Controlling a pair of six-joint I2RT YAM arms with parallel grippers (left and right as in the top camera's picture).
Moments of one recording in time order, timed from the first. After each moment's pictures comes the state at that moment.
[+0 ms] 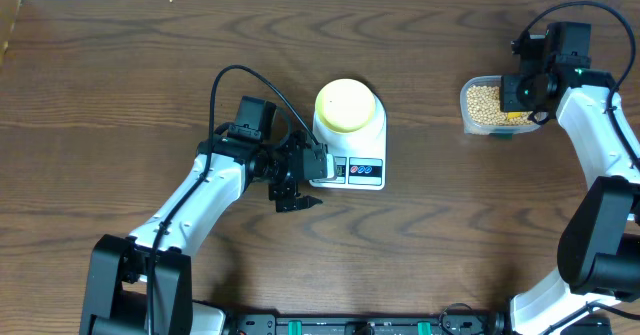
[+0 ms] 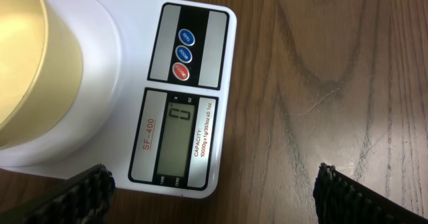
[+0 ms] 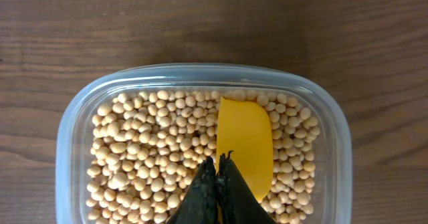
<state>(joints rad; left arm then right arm) -0.27 1.56 0.91 -0.60 0.62 1.19 -0.13 1.82 1.34 -0.61 -0.06 -0.13</state>
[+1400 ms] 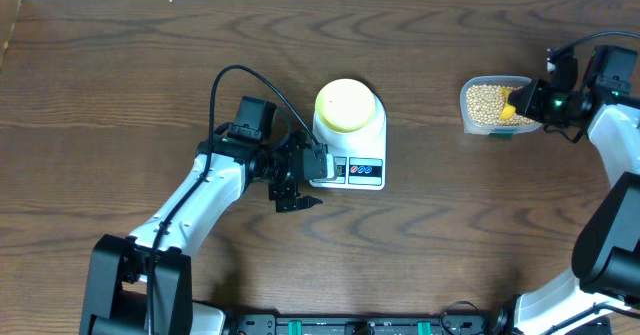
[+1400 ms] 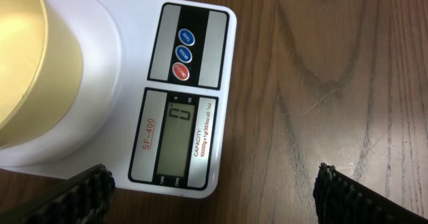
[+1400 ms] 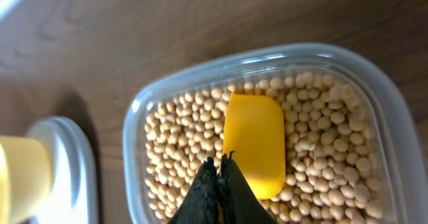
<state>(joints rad) -0.27 1.56 0.91 -0.60 0.62 1.19 -0.32 1.82 1.23 -0.46 -0.56 0.10</state>
